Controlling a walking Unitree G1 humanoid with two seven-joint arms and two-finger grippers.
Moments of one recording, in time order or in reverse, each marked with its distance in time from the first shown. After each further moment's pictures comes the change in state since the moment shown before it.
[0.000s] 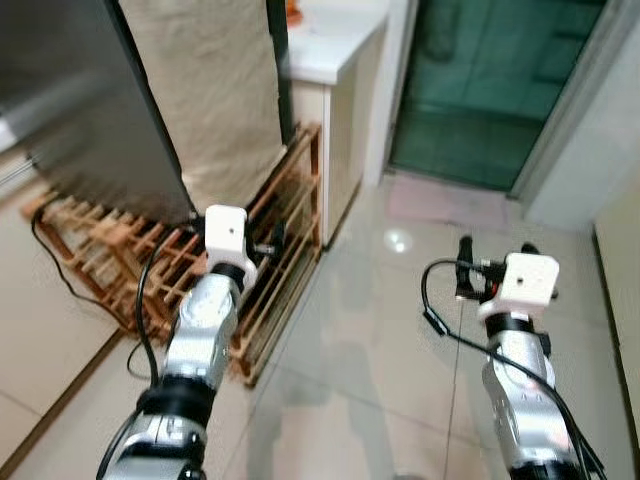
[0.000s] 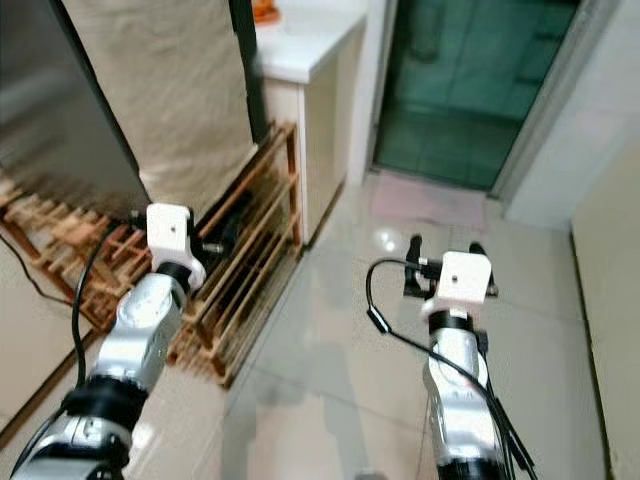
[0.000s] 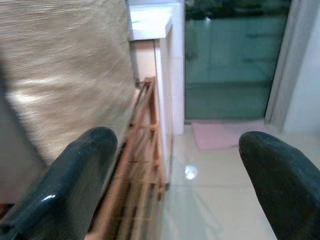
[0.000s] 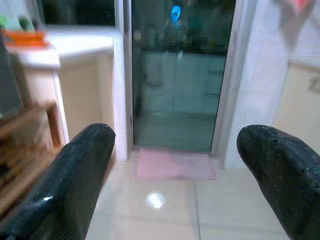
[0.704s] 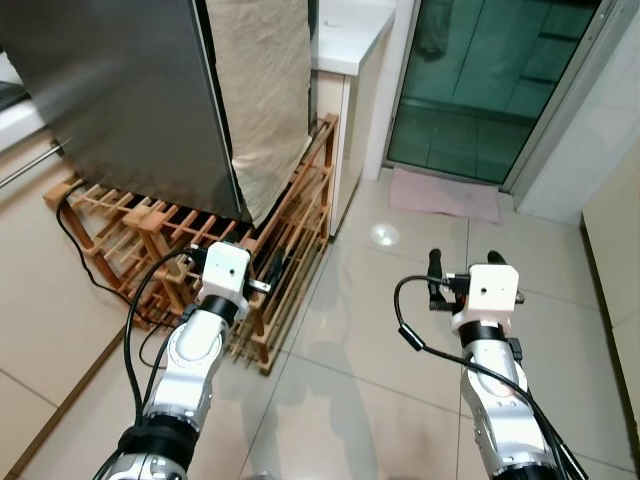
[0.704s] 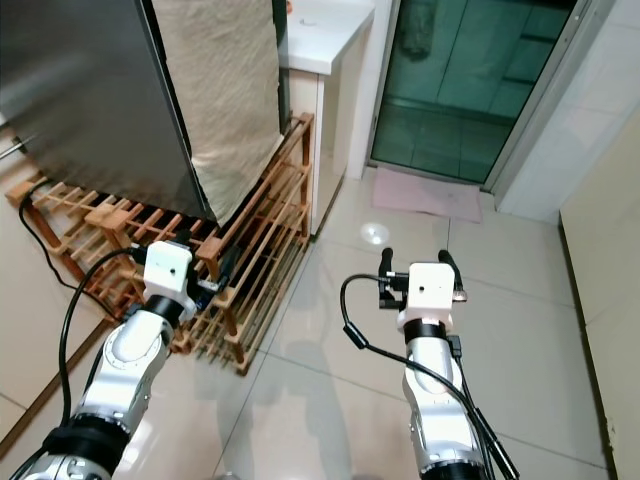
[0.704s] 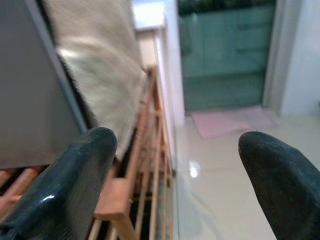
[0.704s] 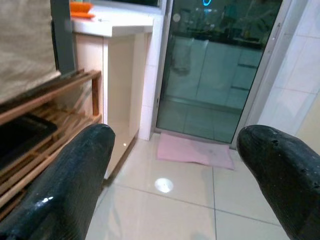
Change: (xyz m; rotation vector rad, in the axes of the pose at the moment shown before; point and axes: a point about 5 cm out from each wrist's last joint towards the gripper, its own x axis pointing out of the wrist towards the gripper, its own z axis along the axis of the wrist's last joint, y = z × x) left arm -0.010 -0.037 -0.027 0.065 0.008 -0.096; right arm -0.013 0.007 -0.046 -0.067 0.114 0.089
